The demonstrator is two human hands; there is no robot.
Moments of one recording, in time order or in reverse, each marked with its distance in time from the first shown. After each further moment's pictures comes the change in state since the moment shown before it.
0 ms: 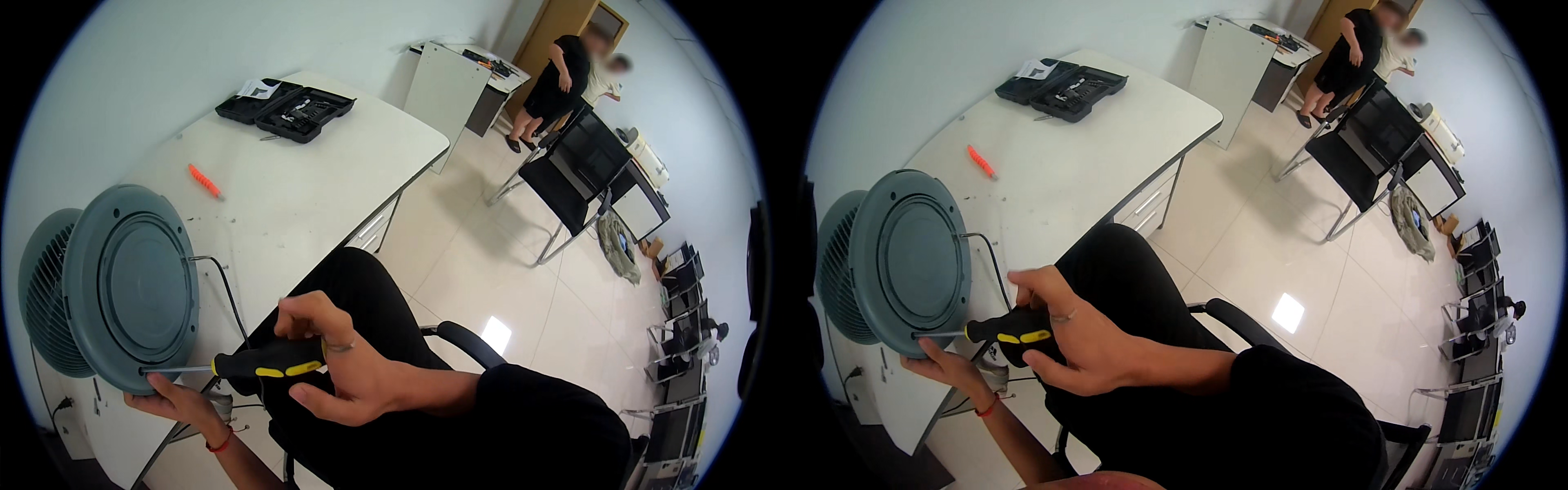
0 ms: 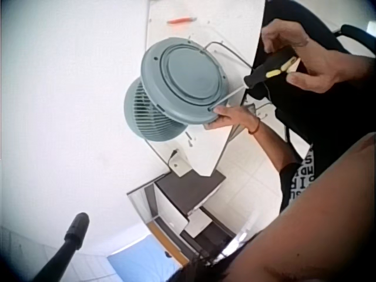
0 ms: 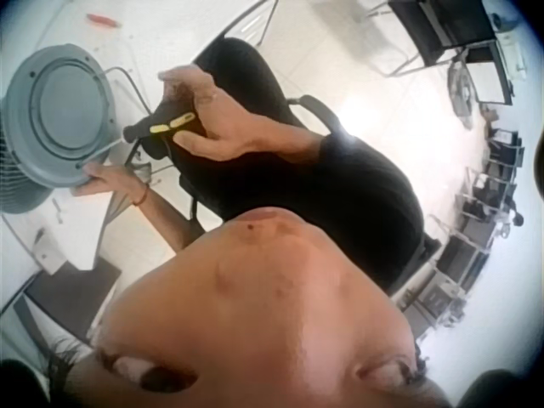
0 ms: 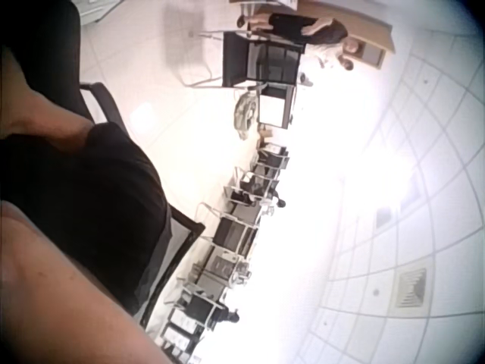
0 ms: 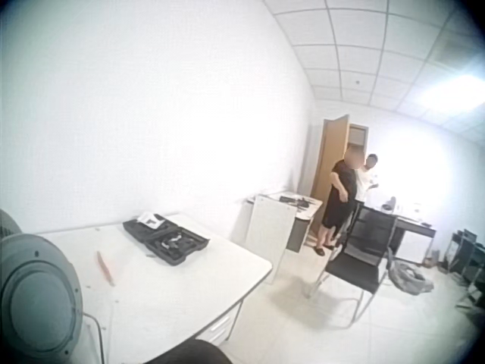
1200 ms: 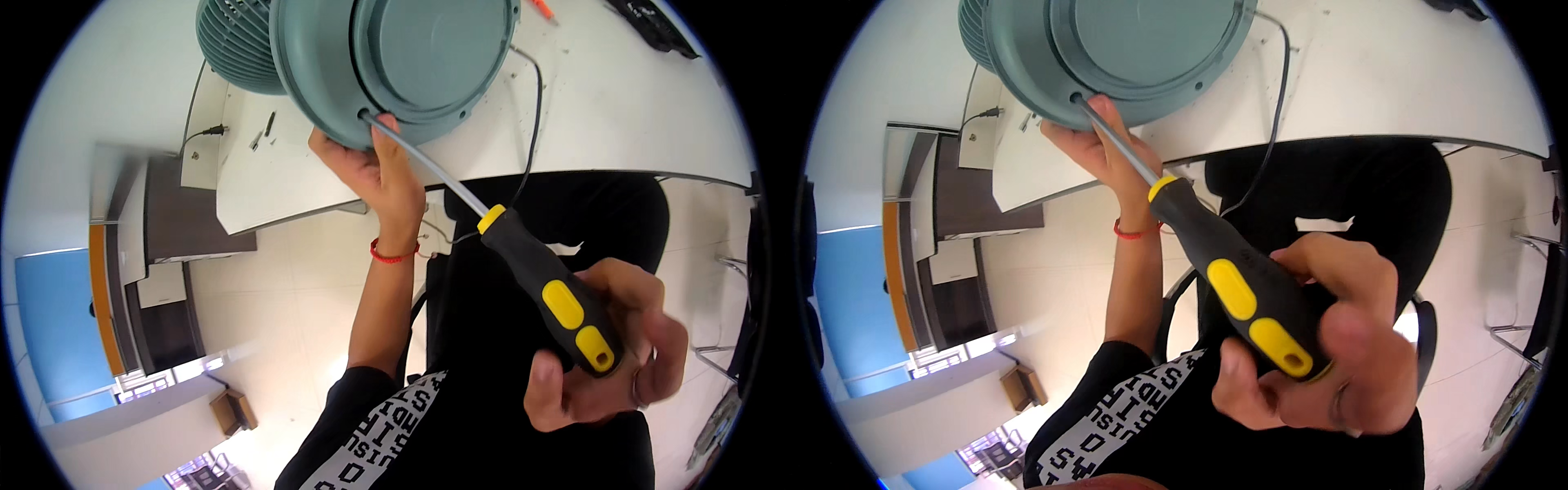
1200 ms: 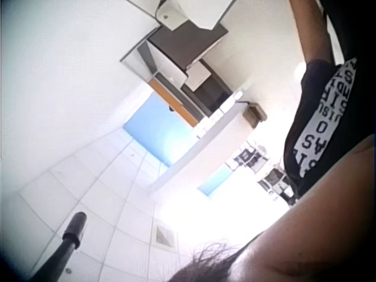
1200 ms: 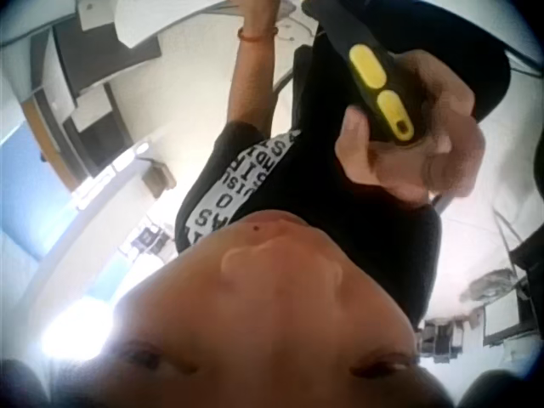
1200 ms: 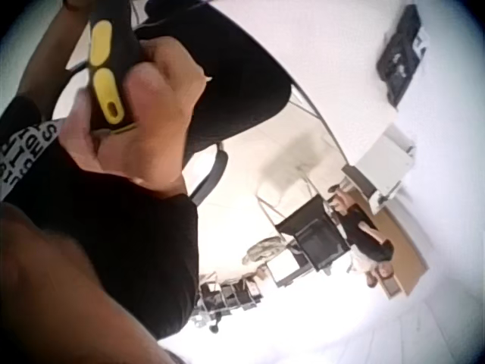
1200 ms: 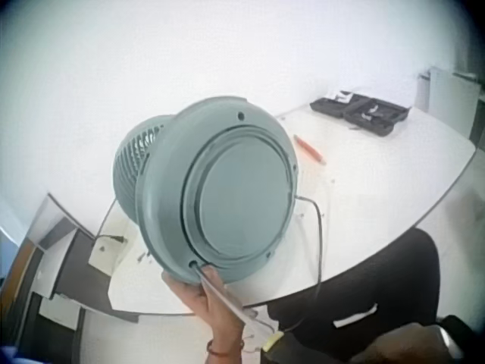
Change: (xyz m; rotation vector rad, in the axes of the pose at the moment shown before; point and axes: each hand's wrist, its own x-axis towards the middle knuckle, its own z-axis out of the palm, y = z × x) left_hand 0.004 0.012 0.006 -0.321 -0.090 0.073; right_hand -0.021 -0.018 0.018 -0.029 -0.088 -0.172
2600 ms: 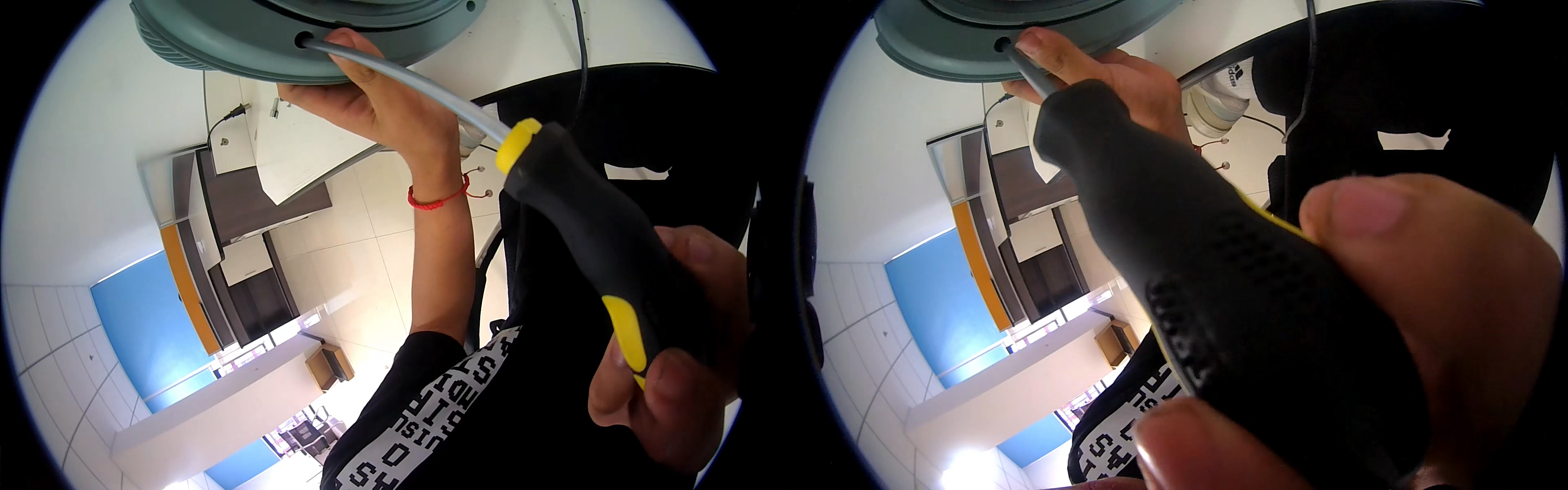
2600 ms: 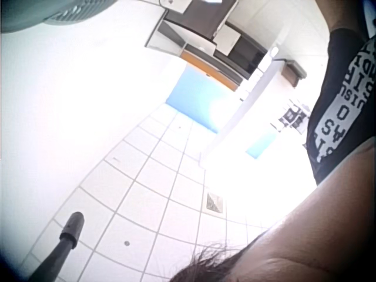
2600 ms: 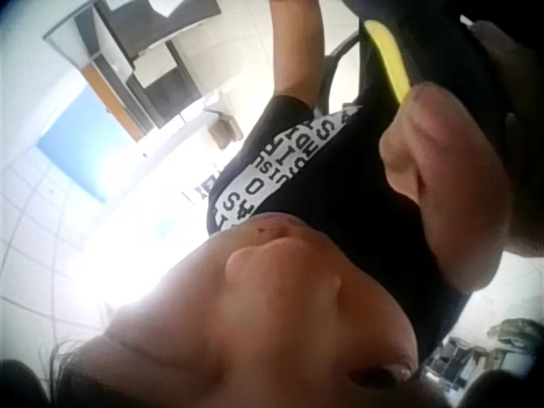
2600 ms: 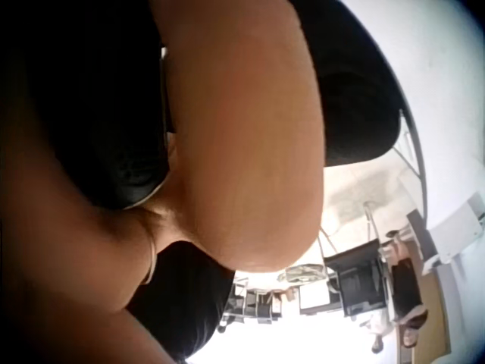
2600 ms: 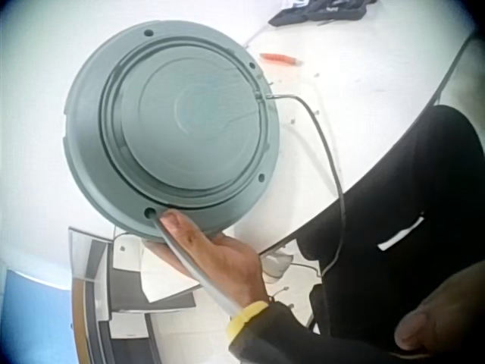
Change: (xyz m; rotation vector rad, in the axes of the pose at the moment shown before) left_hand 0.004 -0.022 -0.012 -0.111 -0.062 0.013; right_hand -0.044 0.016 -0.027 -0.037 -0.354 0.092
